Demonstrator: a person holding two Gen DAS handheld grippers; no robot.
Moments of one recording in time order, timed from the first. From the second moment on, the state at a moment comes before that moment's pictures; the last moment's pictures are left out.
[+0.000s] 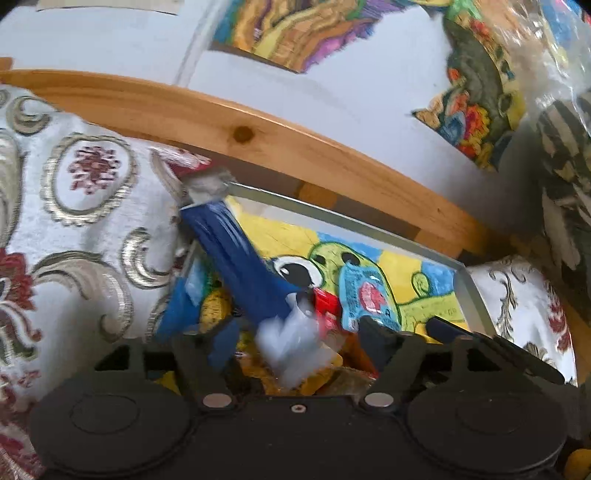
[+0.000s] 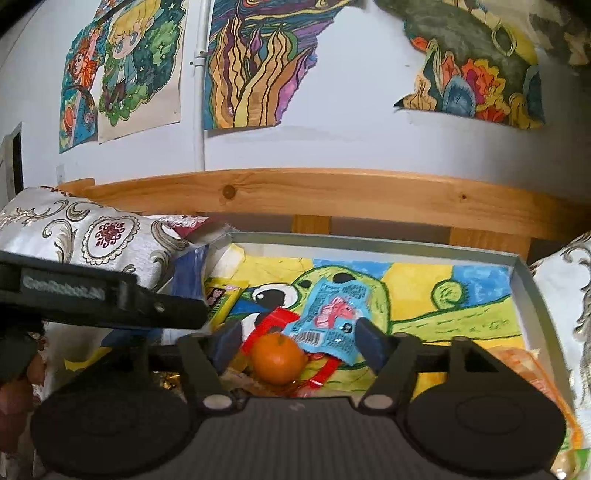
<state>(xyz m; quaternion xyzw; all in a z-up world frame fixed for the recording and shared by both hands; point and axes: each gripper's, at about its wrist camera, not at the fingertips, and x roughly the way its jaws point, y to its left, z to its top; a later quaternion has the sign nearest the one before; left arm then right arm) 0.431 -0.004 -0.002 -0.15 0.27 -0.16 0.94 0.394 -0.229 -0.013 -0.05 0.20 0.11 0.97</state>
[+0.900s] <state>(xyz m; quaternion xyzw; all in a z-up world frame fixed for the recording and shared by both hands) 0.301 0.024 0.058 -0.10 0.20 -0.06 0.97 0.289 -0.239 0.060 -0.06 0.15 0.08 0.98</state>
